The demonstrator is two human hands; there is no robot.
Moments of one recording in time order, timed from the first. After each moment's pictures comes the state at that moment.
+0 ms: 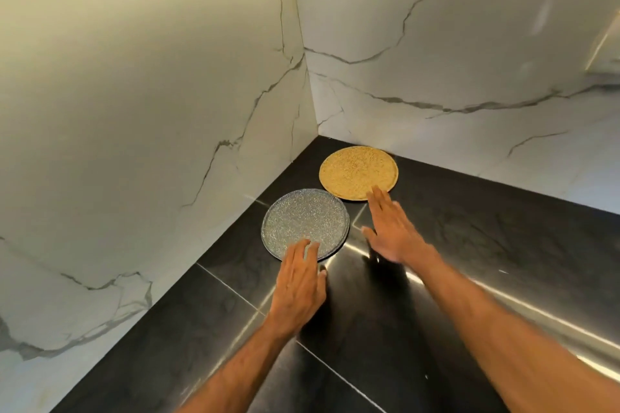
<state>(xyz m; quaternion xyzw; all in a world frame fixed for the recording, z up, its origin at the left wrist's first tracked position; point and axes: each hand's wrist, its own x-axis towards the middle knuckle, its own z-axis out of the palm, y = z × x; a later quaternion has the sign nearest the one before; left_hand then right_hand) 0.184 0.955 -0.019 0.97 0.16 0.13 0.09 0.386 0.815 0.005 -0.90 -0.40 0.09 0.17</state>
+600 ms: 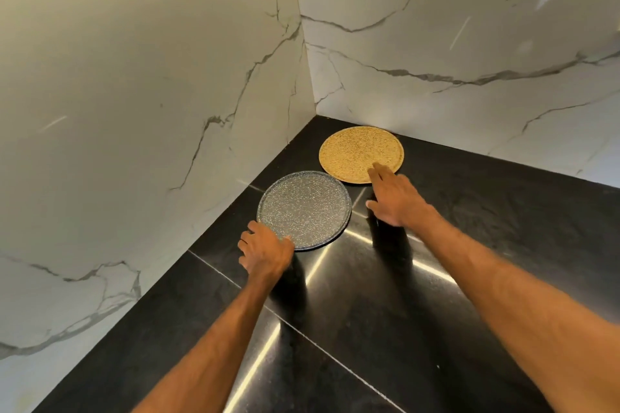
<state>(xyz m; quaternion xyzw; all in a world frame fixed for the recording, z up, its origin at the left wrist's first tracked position) 0.212 1.011 -0.007 0.81 0.54 0.03 0.24 0.425 0.841 -0.003 -0.91 -0.40 0.08 0.07</state>
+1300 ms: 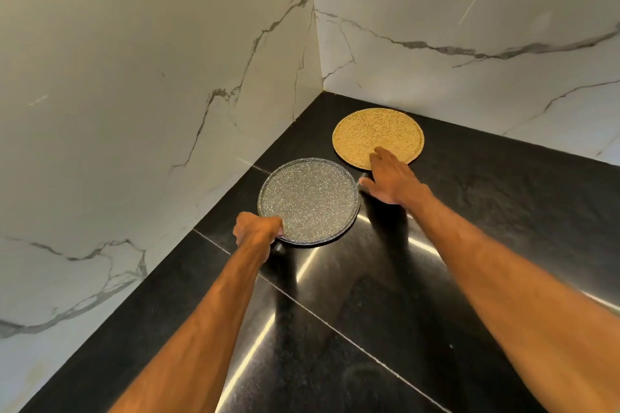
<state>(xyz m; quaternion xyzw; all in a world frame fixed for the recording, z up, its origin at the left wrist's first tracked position) 0.203 1.052 -0.005 0.62 0.63 0.08 0.46 0.420 0.875 -0.018 -0.92 -0.36 0.12 0.09</state>
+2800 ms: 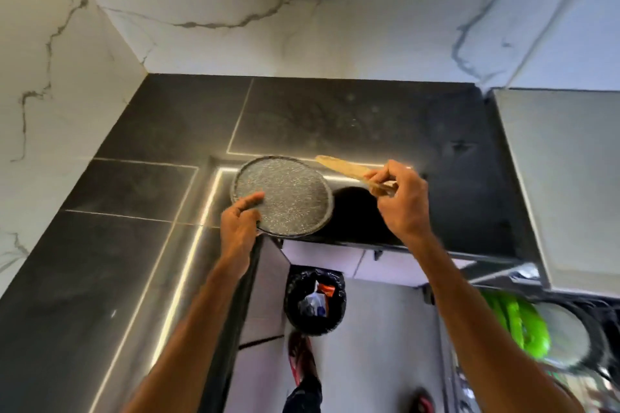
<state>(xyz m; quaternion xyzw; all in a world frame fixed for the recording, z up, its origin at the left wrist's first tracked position) 0.074 0.650 0.081 0.71 0.31 0.04 0.63 0.134 0.372 0.112 -0.86 -0.05 -0.11 0.49</state>
